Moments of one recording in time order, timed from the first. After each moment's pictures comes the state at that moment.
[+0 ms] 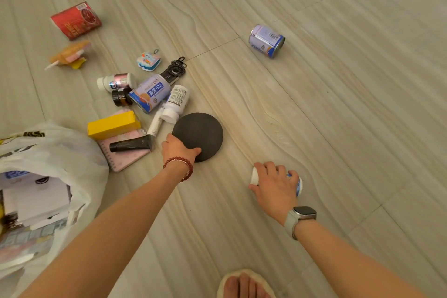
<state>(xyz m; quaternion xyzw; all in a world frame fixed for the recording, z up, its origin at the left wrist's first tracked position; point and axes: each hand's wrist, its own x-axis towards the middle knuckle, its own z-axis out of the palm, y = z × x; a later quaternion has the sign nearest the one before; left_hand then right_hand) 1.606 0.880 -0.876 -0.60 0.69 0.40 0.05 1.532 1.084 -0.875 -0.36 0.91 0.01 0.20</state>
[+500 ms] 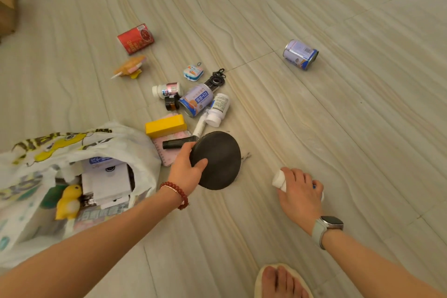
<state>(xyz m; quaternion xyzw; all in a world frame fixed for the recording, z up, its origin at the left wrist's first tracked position) 1.703 0.879 -0.789 -0.47 0.73 0.50 -0.05 1.568 1.073 -0.855 -0.34 0.92 -0.06 0.17</state>
